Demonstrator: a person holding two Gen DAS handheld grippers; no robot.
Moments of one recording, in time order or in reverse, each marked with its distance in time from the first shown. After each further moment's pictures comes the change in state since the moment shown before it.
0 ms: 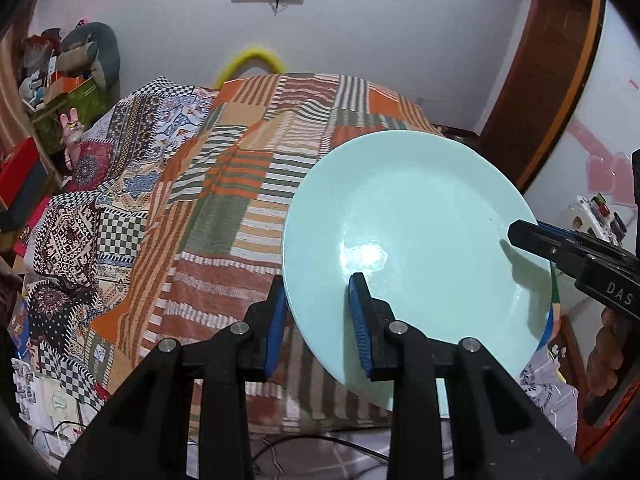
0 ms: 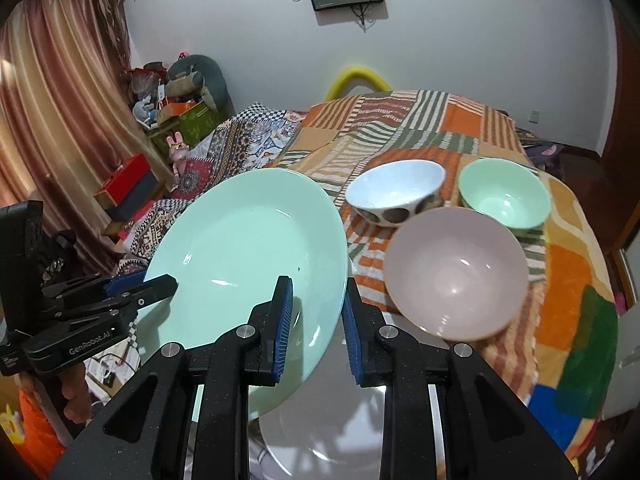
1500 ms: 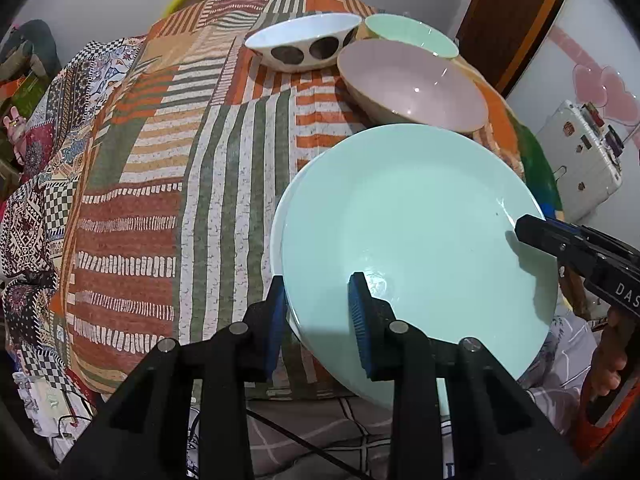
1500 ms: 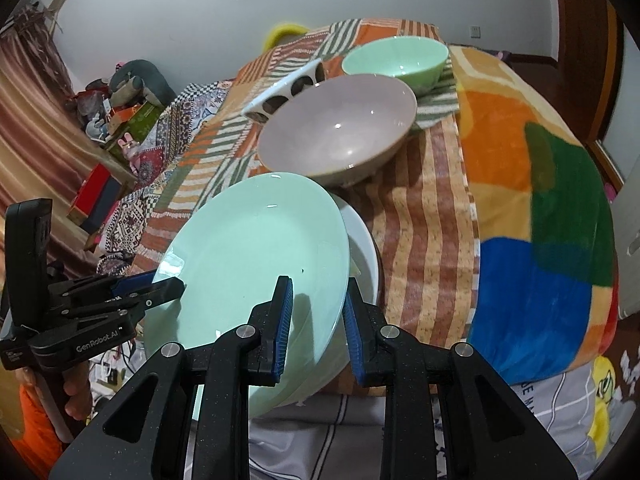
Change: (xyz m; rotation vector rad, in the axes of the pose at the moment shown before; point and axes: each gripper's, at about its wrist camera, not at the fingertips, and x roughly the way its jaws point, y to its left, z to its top) left arm 0.084 -0.081 -0.055 0.149 0.300 -0.053; right arm -0.010 -0.079 -0.093 0.255 0.136 -0.047
